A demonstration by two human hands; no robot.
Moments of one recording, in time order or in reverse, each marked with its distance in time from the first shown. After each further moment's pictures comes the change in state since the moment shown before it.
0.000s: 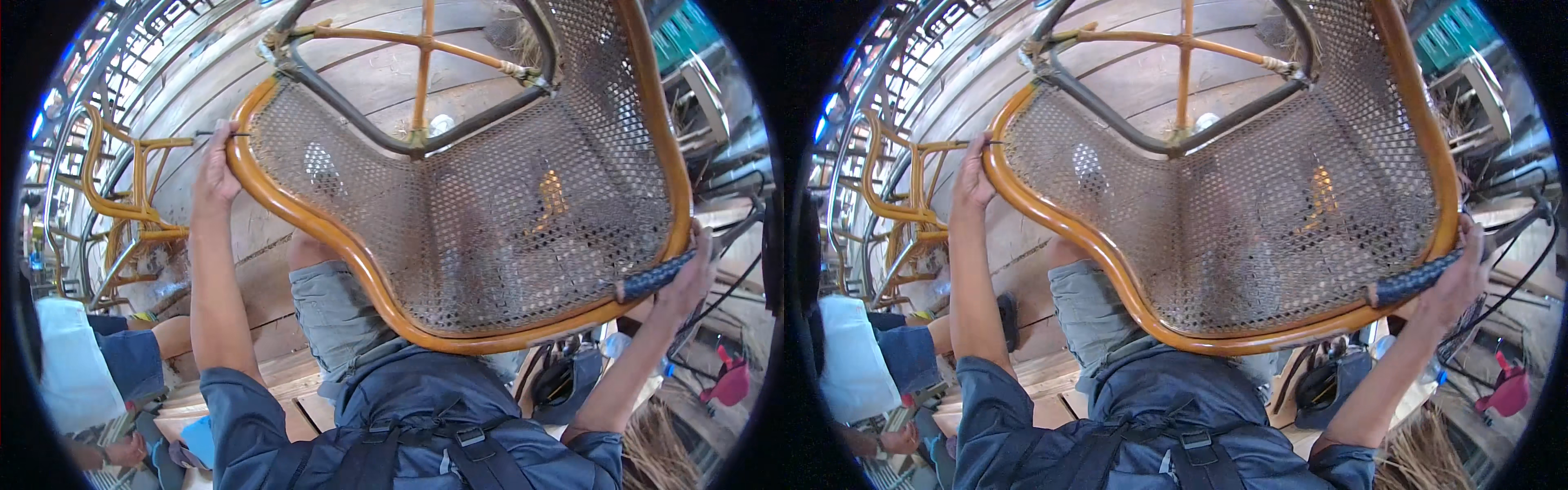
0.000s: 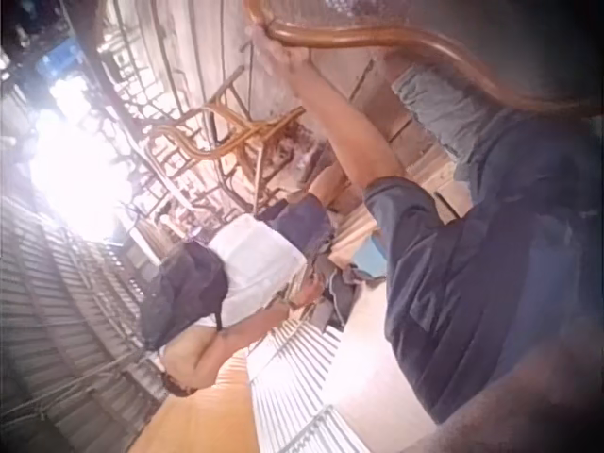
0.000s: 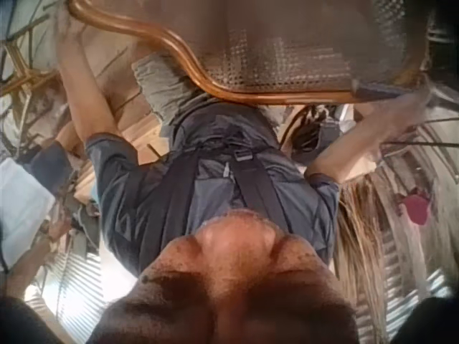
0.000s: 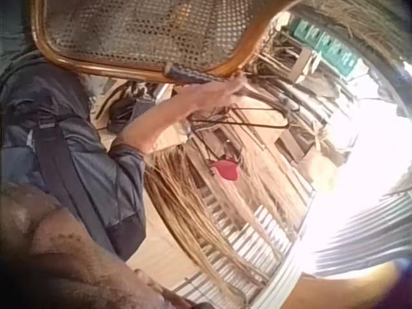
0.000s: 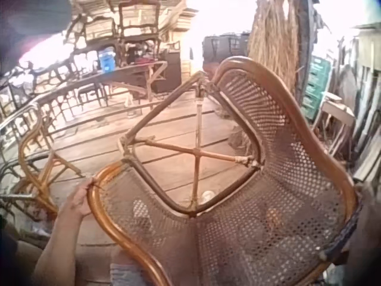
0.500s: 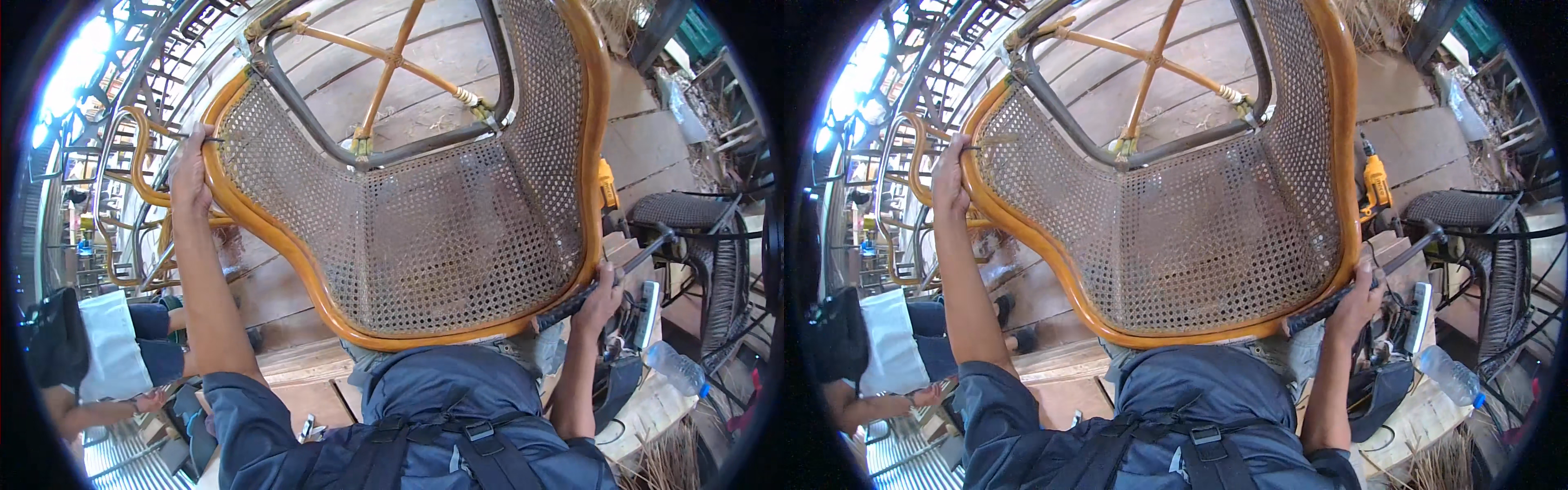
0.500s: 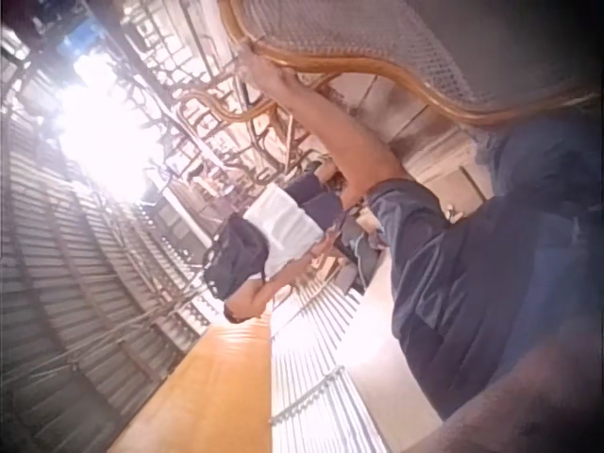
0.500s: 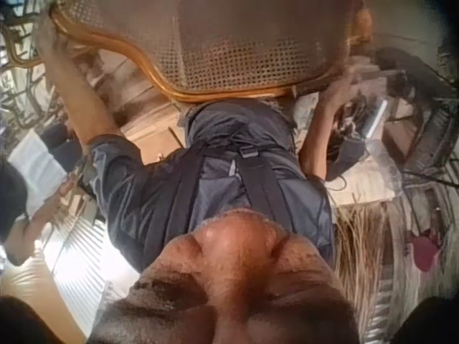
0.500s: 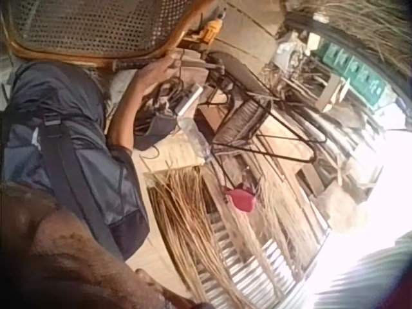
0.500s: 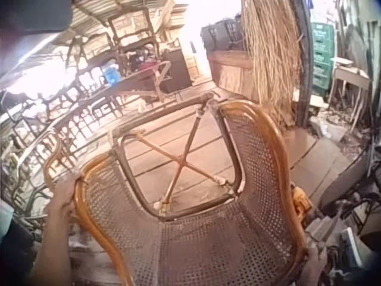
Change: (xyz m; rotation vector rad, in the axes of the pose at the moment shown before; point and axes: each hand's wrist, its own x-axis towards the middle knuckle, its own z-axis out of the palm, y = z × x) left_hand -0.059 0.096 0.030 0.661 0.251 0.429; right_hand -0.163 0.153 0.008 -0.036 -0.125 0.468
